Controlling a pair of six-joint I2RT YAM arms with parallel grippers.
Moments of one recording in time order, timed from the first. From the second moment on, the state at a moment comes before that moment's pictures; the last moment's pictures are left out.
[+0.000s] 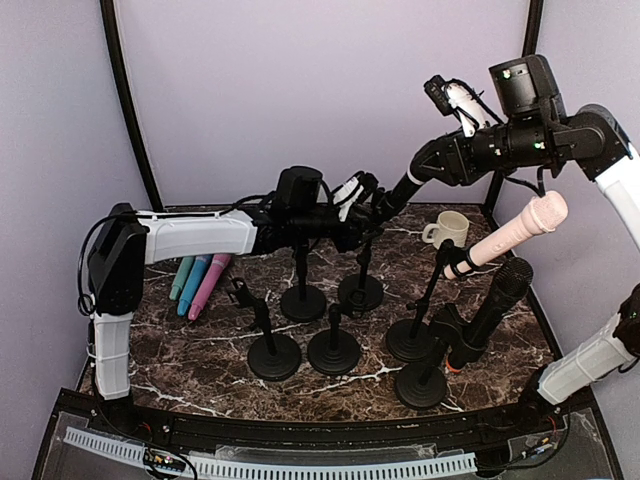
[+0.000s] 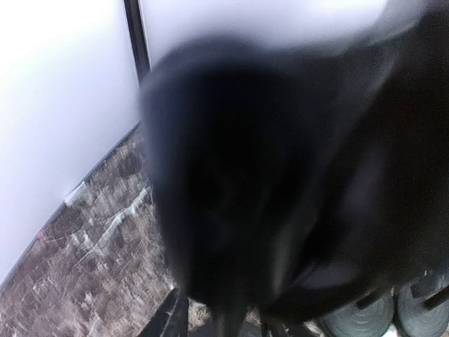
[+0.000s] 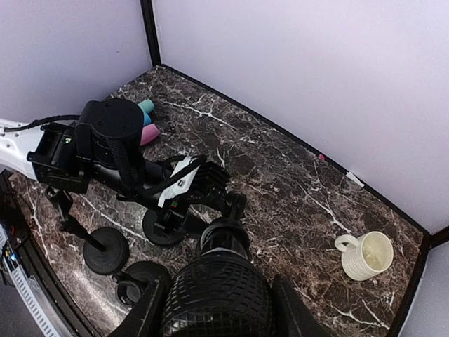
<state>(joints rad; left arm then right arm) -0.83 2.06 1.62 0.12 0.36 0.18 0.77 1.38 1.93 -1.10 0.05 0.01</state>
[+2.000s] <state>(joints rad) -1.02 2.02 1.48 0.05 -0.31 0.33 0.77 1.34 1.86 -1.01 0.11 0.08</state>
